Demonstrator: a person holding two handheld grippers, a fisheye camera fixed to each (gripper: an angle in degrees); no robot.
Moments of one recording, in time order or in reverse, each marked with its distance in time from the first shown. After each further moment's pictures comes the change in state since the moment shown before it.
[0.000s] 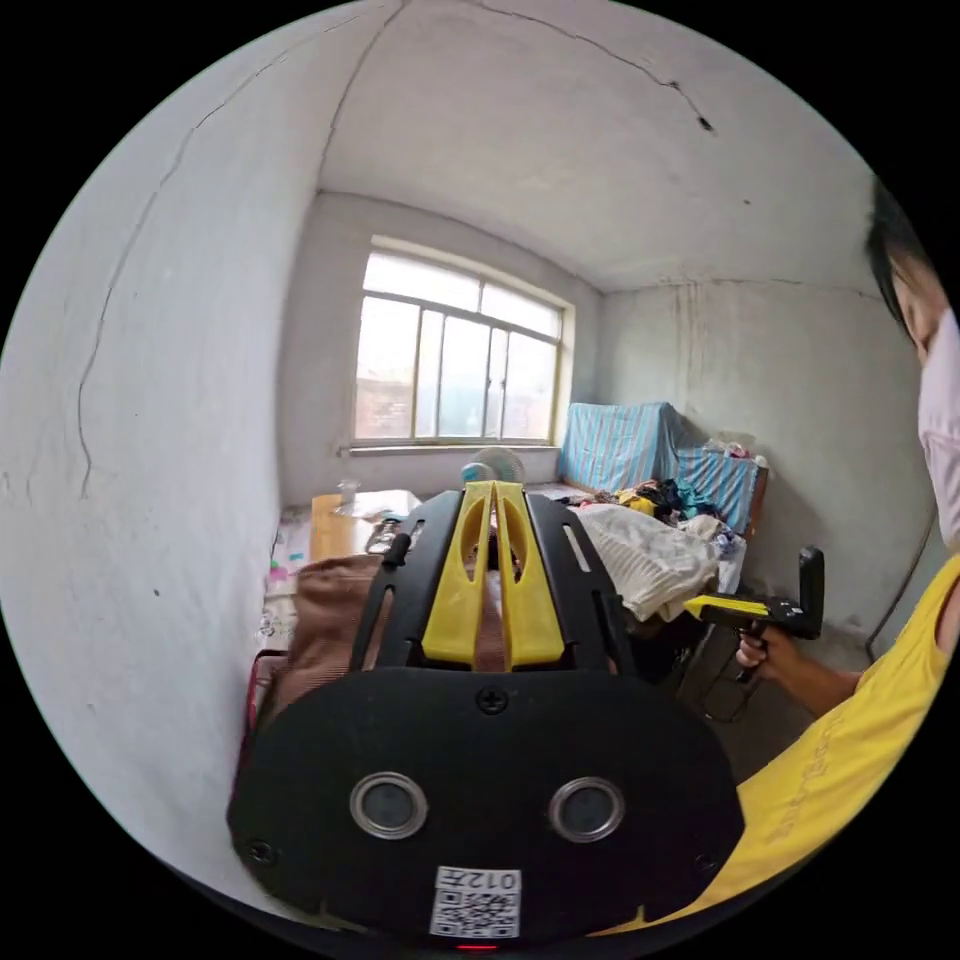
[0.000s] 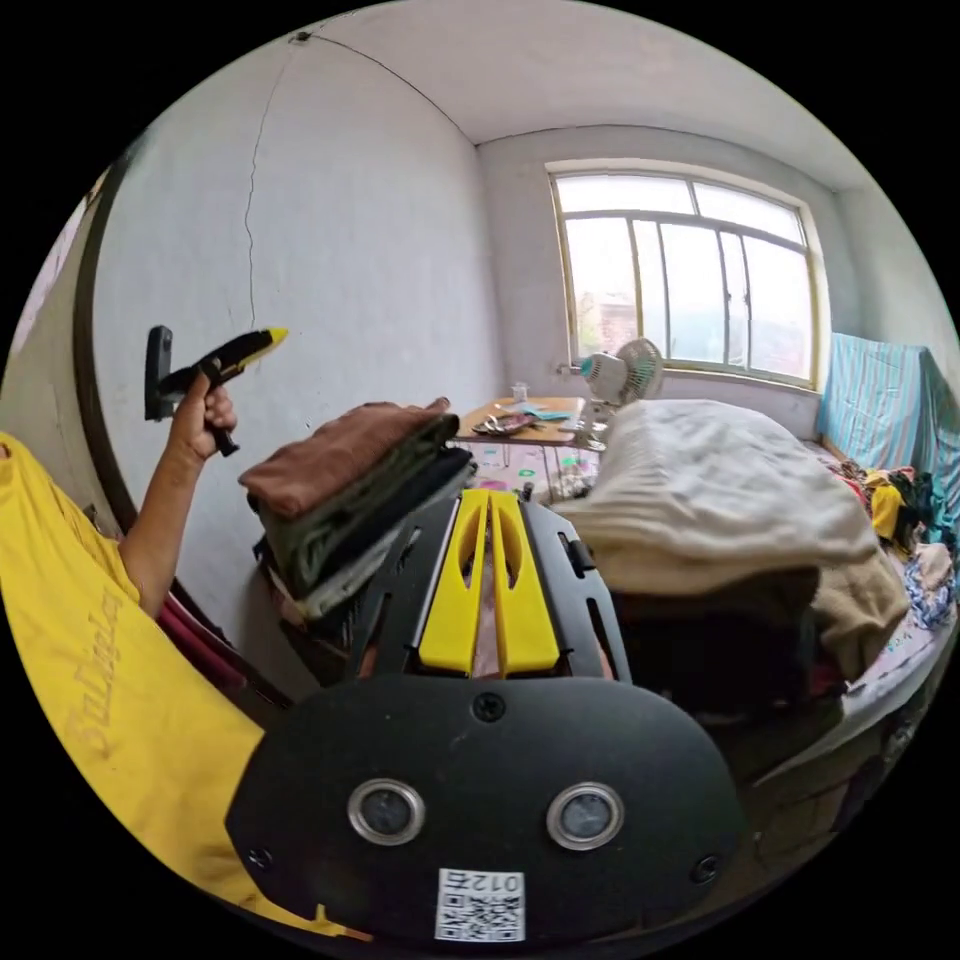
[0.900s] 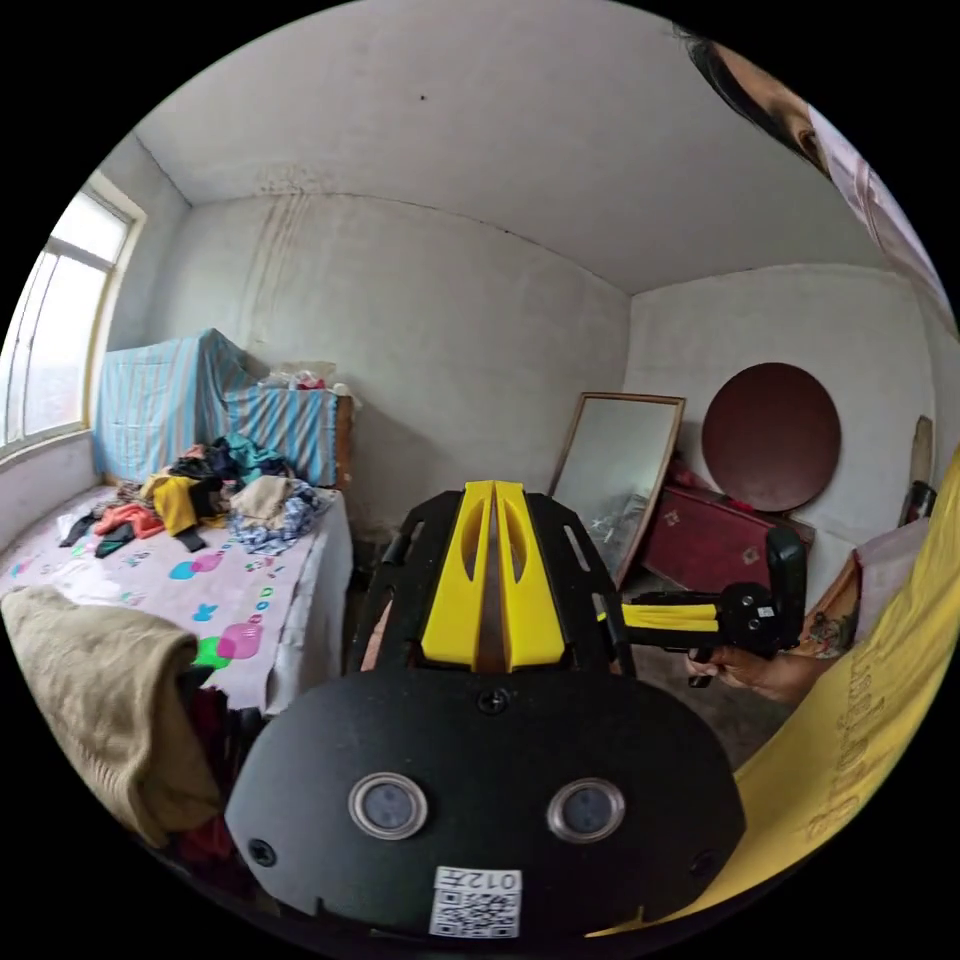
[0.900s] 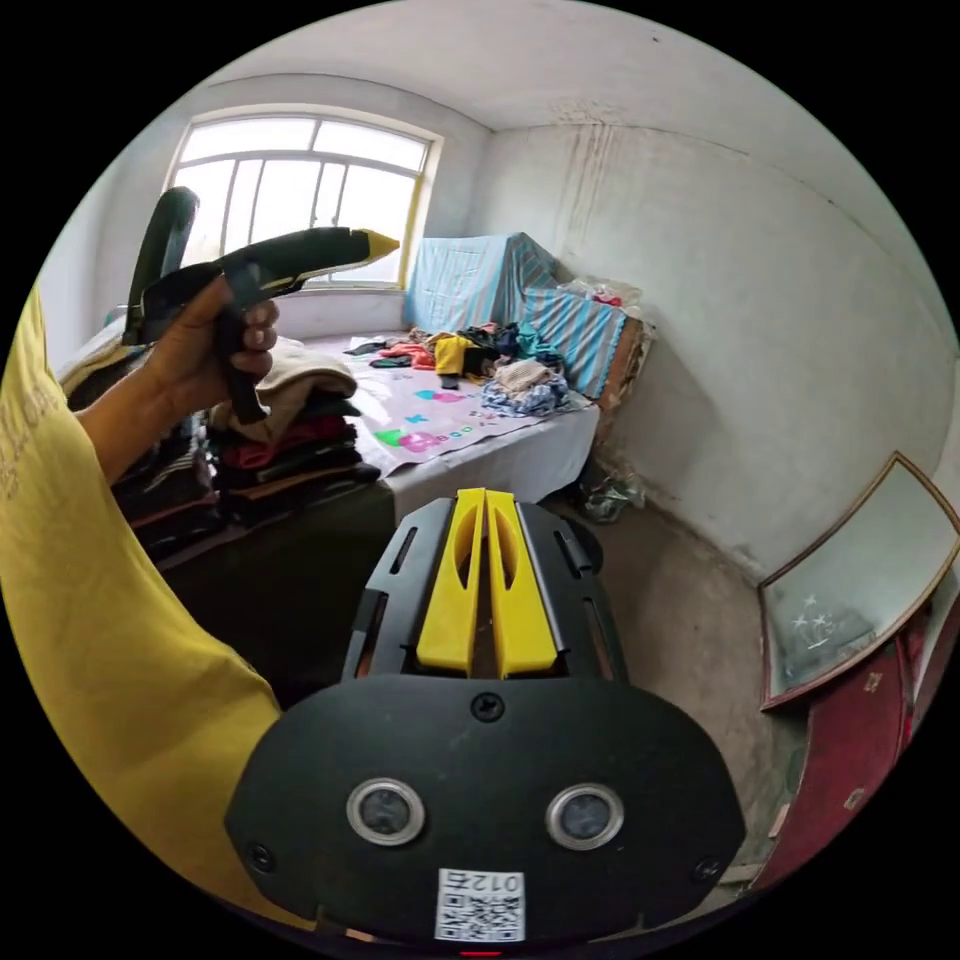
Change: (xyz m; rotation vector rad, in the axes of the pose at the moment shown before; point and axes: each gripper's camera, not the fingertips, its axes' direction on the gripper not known) left arm 0.773 -0.045 0.401 -0.107 1.305 0.228; right arm 0.172 0.056 -0.451 -0.209 1.098 0.415
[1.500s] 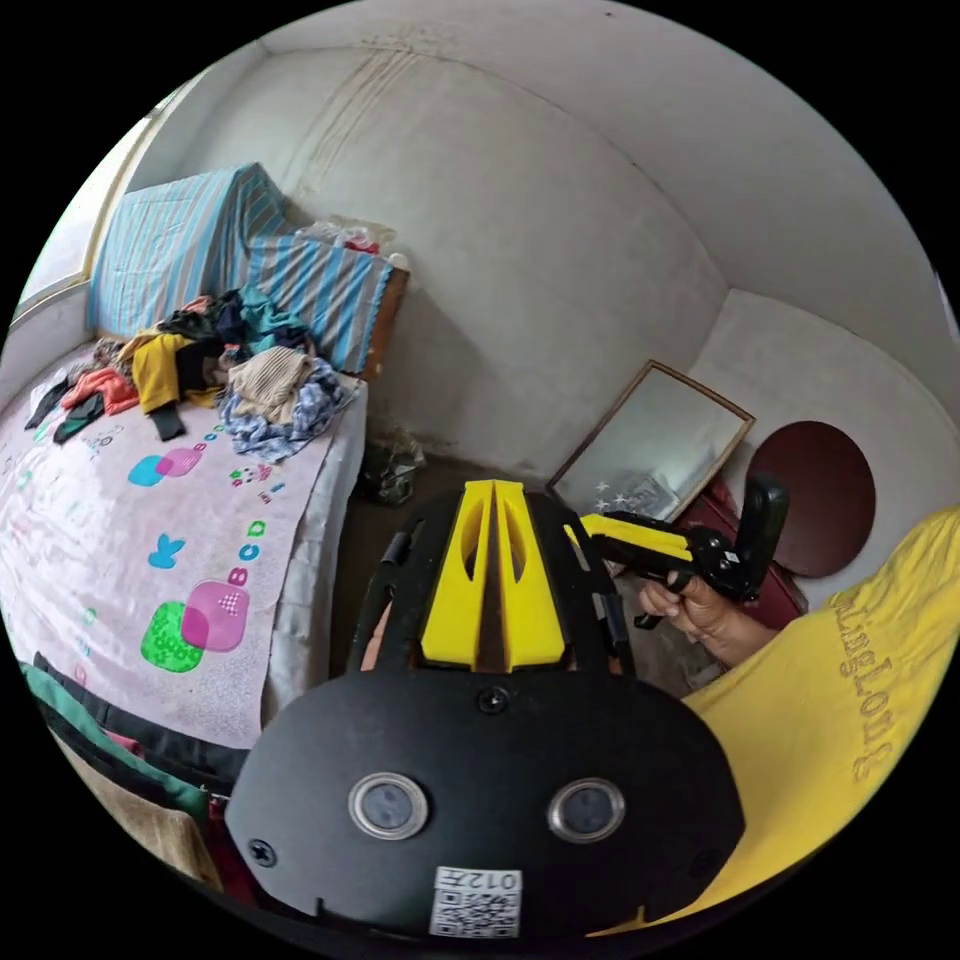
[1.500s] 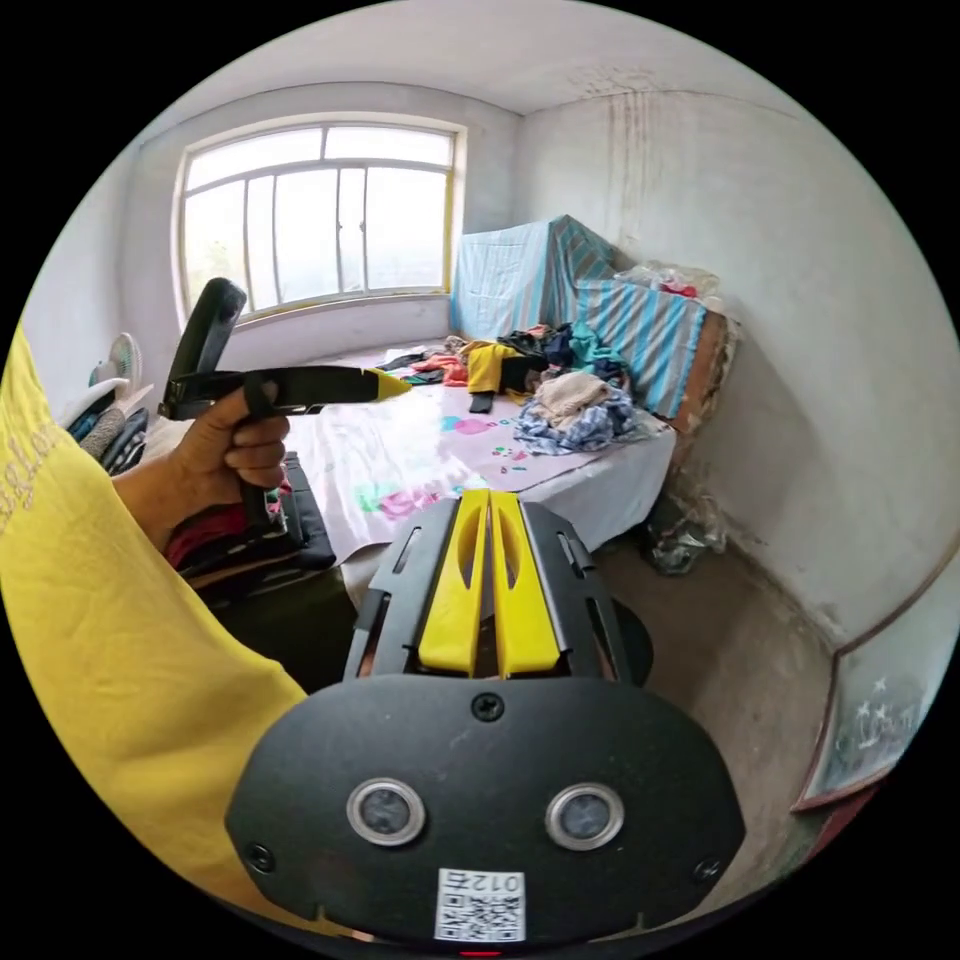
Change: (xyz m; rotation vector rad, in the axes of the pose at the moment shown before) left arm -0.258 -0.110 0.247 -0.276 -0.075 -0.321; right arm 0.163 -0.290 0.130 0.005 -0.312 -0.055
